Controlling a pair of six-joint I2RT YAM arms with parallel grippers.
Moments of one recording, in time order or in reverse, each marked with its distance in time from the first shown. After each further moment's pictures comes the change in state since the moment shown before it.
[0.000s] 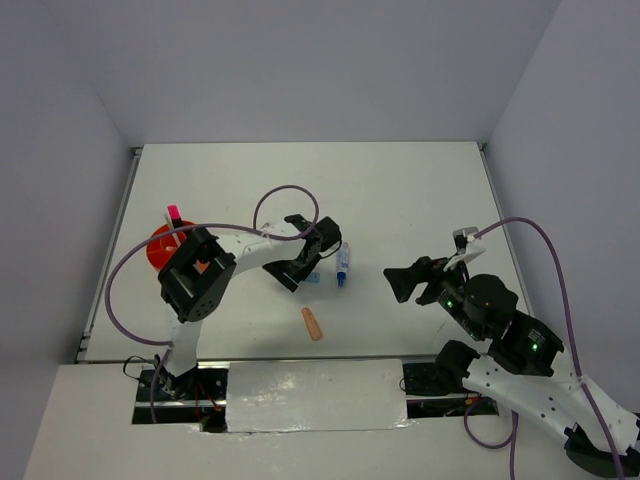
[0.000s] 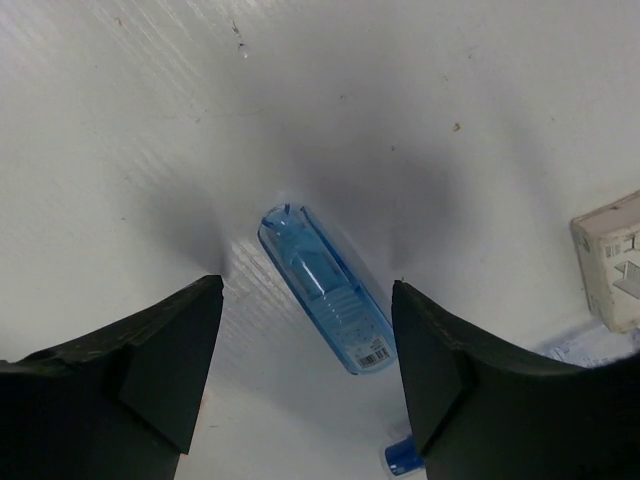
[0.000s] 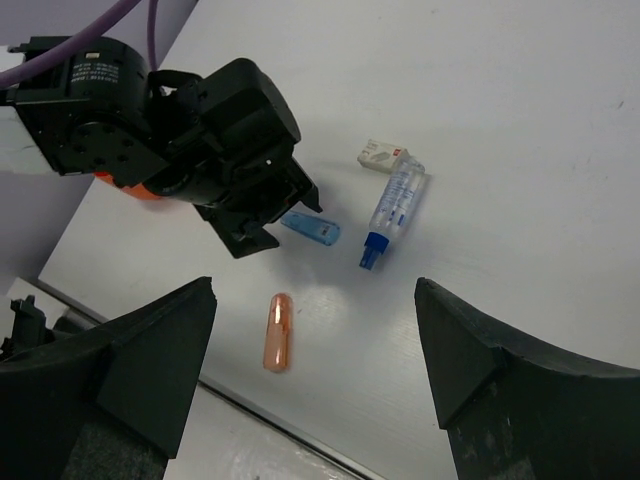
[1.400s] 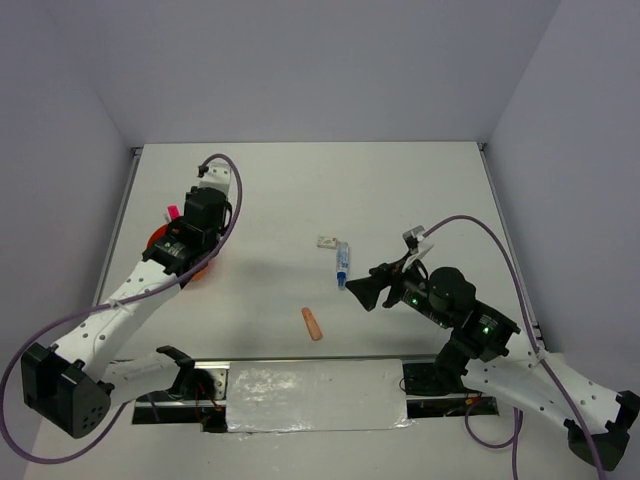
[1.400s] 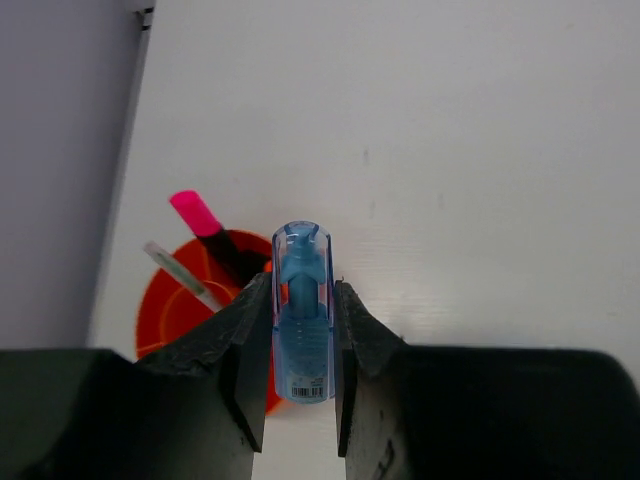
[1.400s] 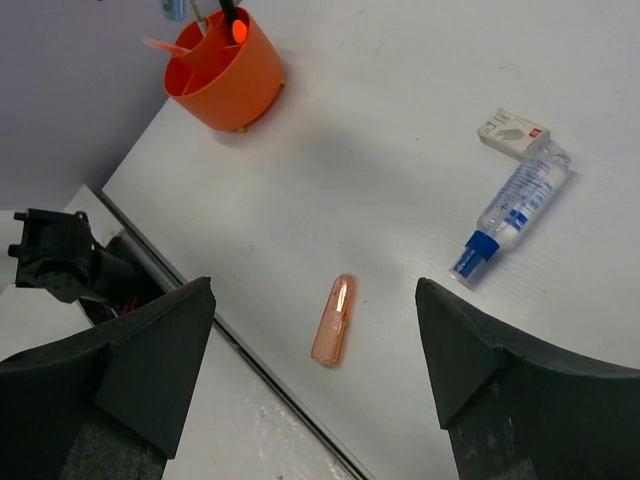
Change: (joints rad) left arm 0.315 -0.880 -0.448 0.621 -0.237 1.719; right arm 0.000 0.132 -0.201 0.356 -0.280 -0.028
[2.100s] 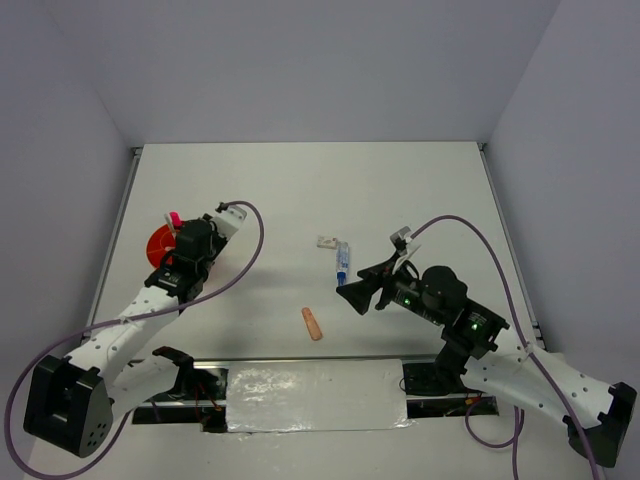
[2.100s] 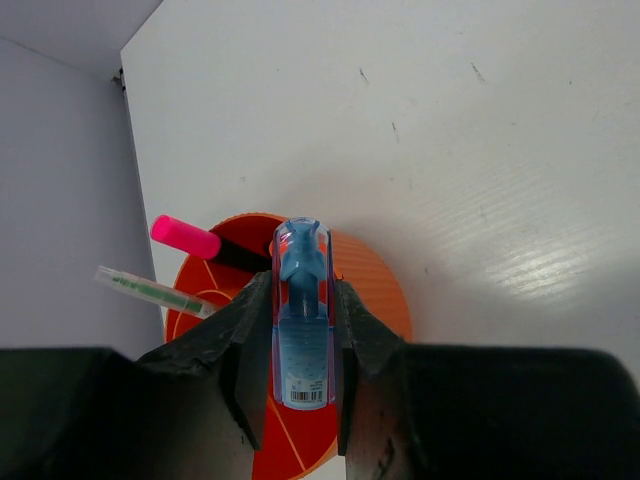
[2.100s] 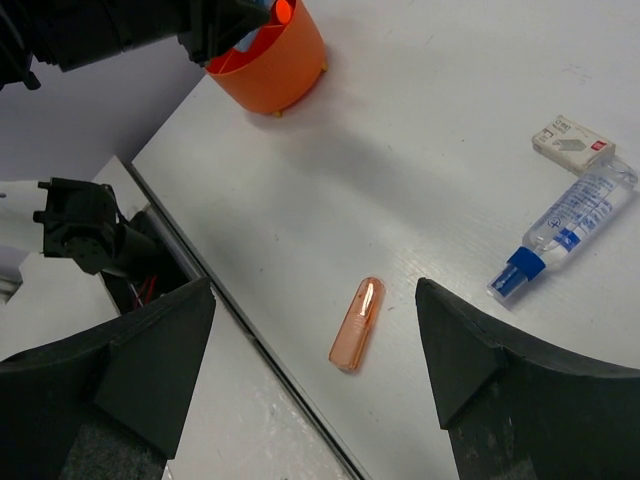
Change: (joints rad) left arm 0.172 -0.099 -0.403 0.334 0.289 0.581; right arm 0.000 0.062 -0.056 0.151 -0.117 -0.023
